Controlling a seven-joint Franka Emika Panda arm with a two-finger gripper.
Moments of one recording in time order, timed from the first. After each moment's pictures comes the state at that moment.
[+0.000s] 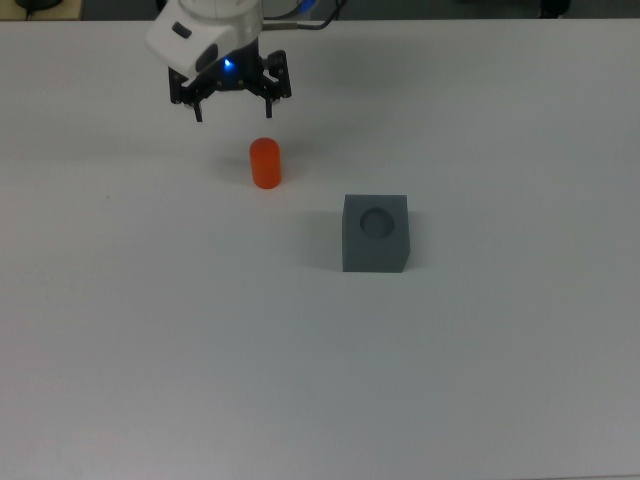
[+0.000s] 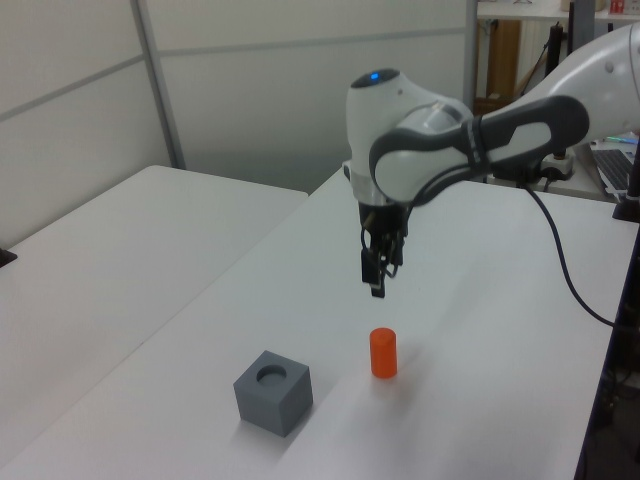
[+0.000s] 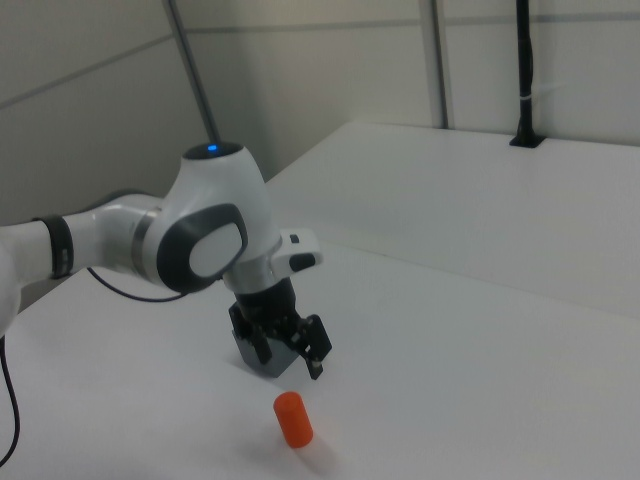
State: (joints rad) arm -0.07 -0.03 0.06 -2.03 -0.05 2.00 -0.11
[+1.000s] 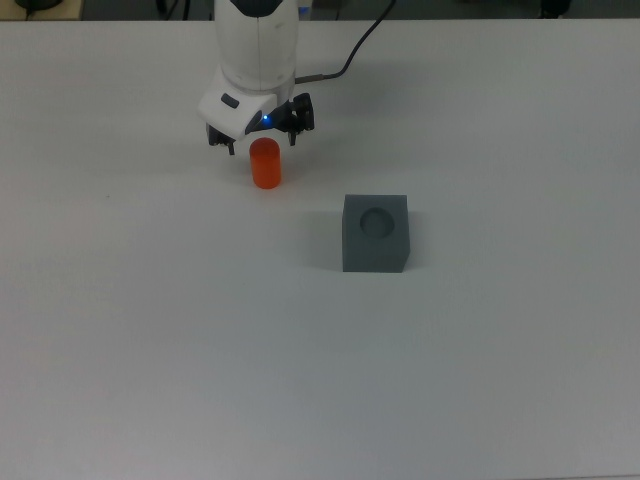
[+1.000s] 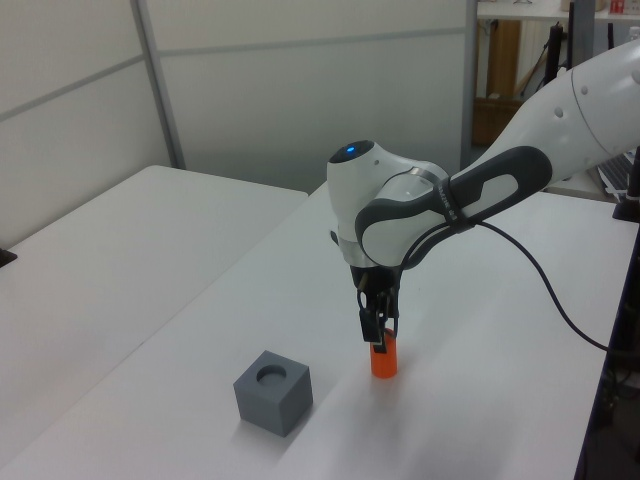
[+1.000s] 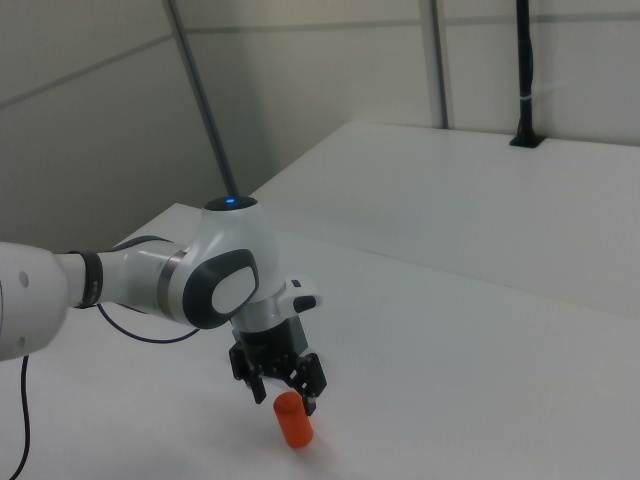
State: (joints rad) arm -0.03 0.10 0.07 -2.08 -0.07 2.07 -0.13
